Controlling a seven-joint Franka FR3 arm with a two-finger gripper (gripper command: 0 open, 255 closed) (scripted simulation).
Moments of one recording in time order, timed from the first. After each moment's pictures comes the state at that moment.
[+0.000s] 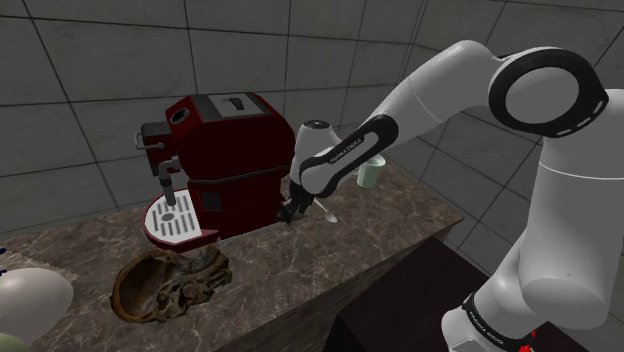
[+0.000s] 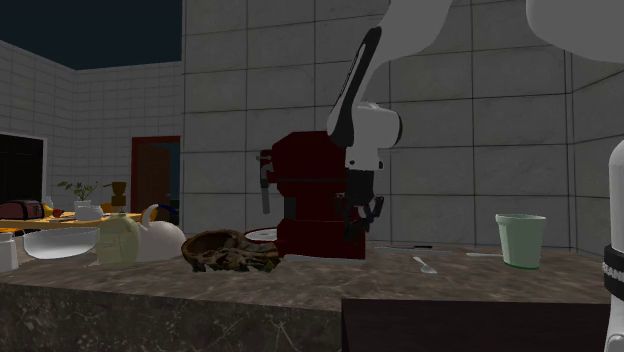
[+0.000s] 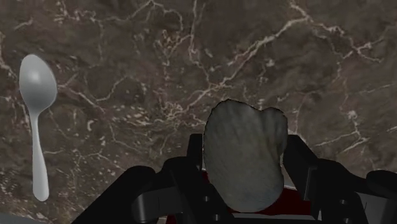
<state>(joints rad) 0.20 0.37 0.11 -2.18 0.01 2.61 0.16</state>
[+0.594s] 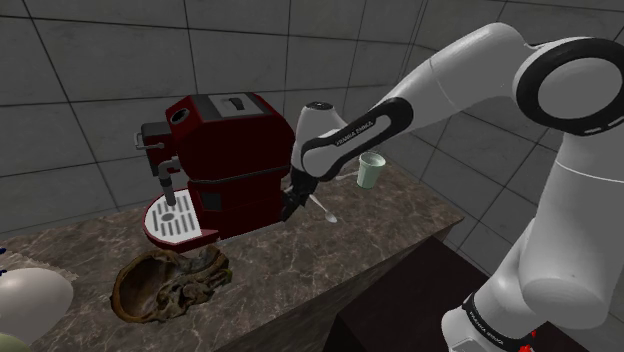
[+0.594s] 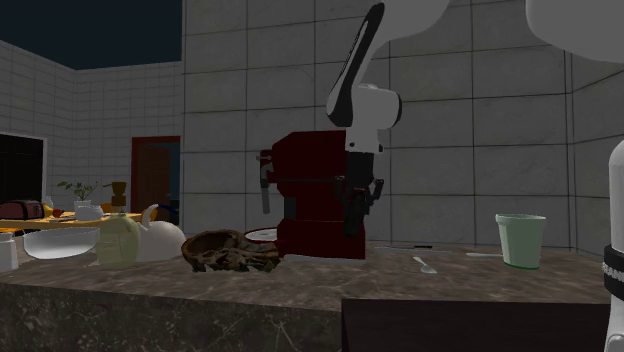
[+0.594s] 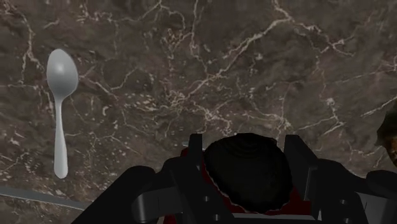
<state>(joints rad) 0.20 0.27 0.12 -2.17 0.03 2.50 0.16</state>
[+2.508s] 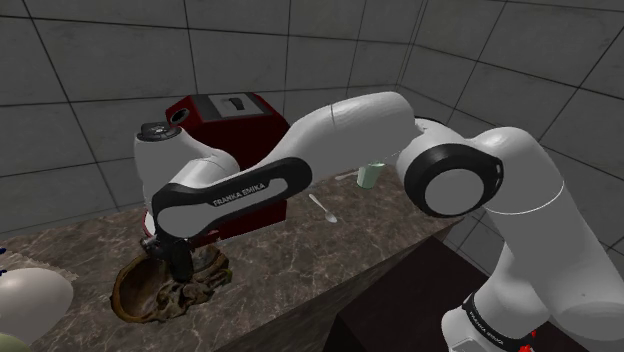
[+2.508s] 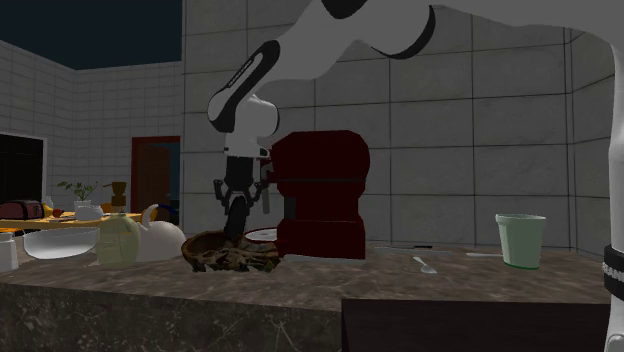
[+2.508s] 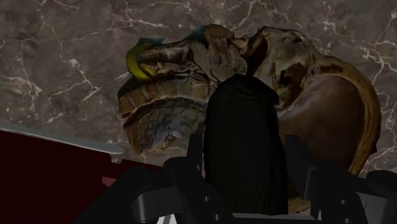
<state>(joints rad) 0.65 0.85 0.16 -1.23 -0.12 2.15 0.68</state>
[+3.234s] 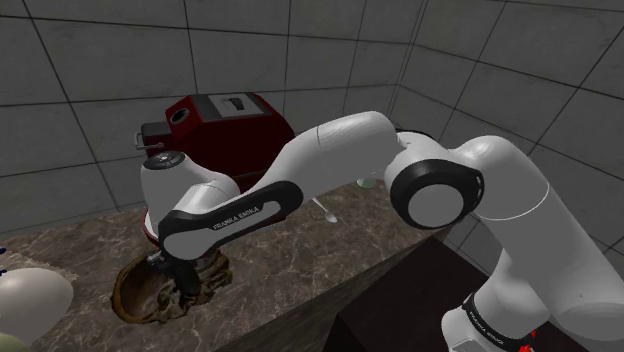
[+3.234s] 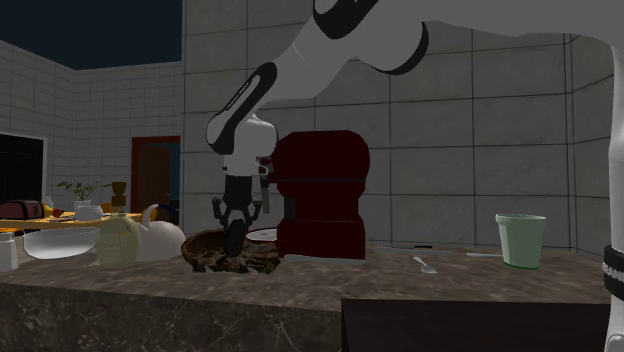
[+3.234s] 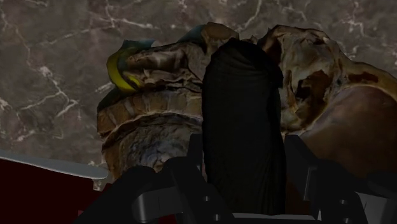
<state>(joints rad) 0.66 0.94 0.15 -1.22 -0.13 2.23 0.69</state>
